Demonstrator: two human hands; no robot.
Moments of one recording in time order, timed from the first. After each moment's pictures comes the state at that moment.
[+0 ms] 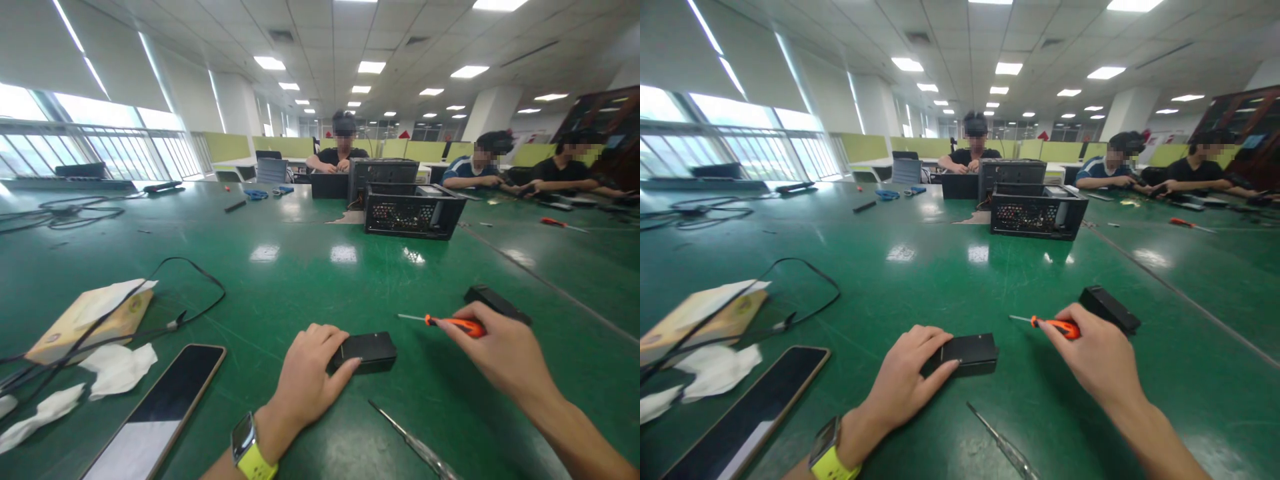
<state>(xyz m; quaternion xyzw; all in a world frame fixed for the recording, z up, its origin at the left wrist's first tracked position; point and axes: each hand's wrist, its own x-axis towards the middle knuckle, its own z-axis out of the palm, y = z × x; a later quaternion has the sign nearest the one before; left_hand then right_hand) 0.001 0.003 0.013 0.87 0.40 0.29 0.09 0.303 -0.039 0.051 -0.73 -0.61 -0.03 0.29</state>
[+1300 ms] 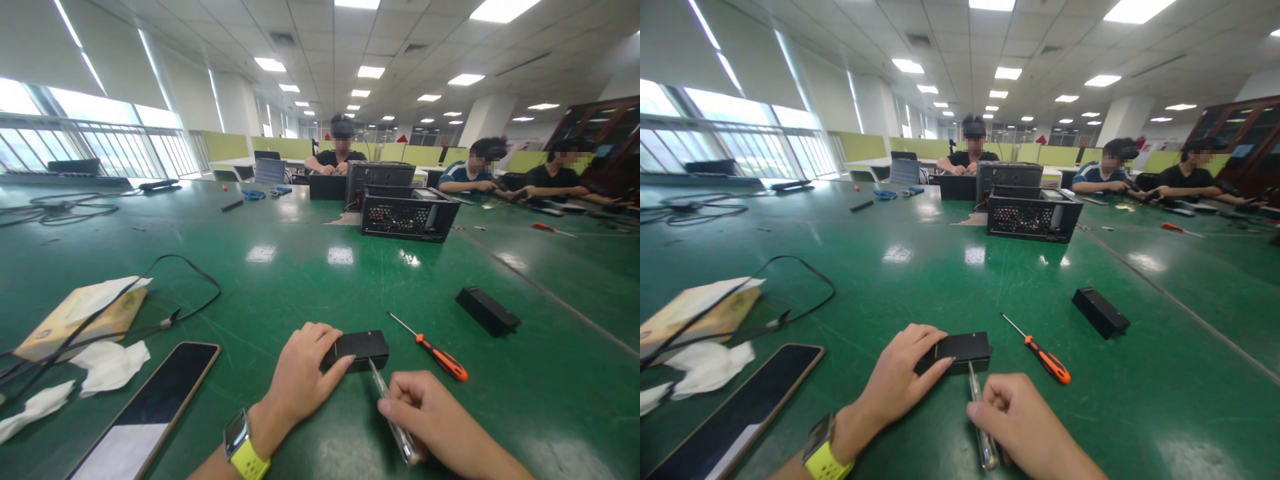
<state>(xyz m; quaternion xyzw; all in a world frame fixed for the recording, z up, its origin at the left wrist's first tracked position) 0.002 0.001 0.013 0.86 0.40 0.30 0.09 0.217 -0.076 0.020 -0.55 -0.58 0.53 0.28</state>
